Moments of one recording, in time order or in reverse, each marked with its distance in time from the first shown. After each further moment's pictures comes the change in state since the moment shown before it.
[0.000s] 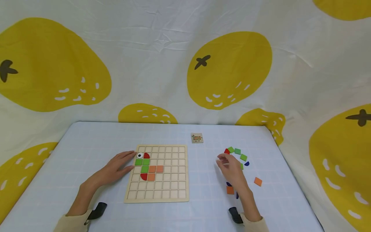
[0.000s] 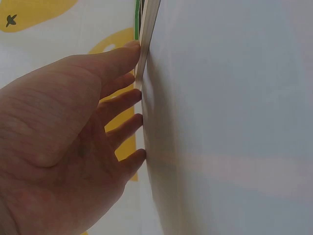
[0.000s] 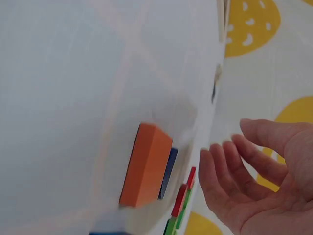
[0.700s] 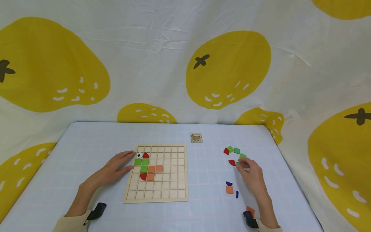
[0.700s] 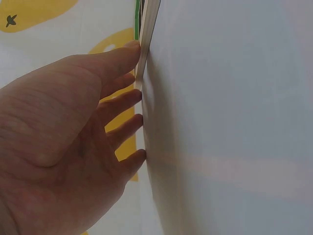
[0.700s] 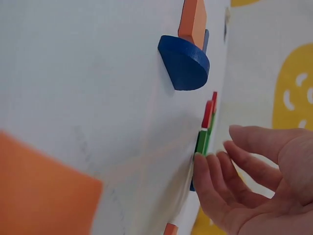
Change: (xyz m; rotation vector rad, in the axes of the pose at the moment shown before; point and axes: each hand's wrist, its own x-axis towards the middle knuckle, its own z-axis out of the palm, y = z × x) left_hand 0.001 0.000 0.001 -0.006 0.011 0.009; right_hand -0.019 0.048 -0.040 -0.064 0.038 0.171
